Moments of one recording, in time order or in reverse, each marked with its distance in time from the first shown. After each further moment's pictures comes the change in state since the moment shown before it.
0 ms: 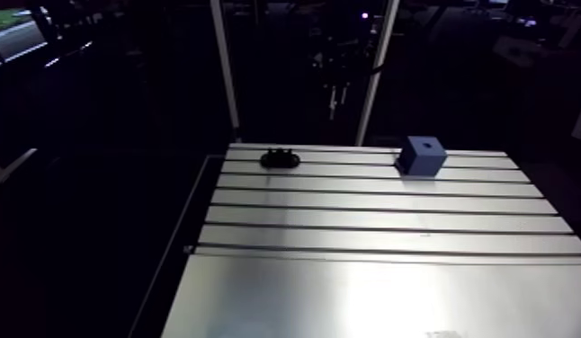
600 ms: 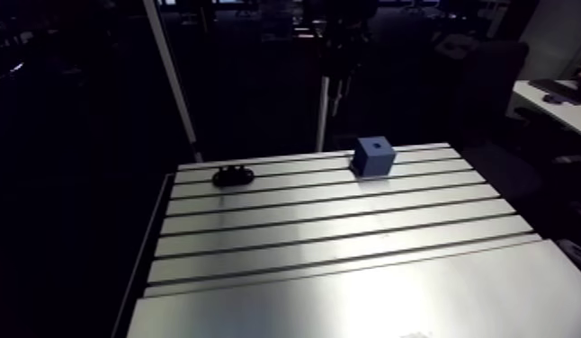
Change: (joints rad) arm -0.181 -0.014 -0.096 0.191 -0.007 -0.331
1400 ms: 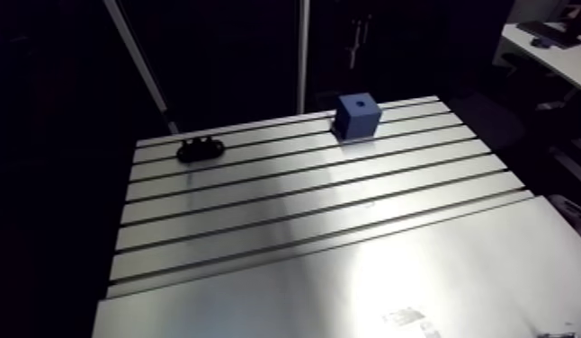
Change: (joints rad) arm -0.088 0.164 -0.144 0.012 -0.086 -0.033
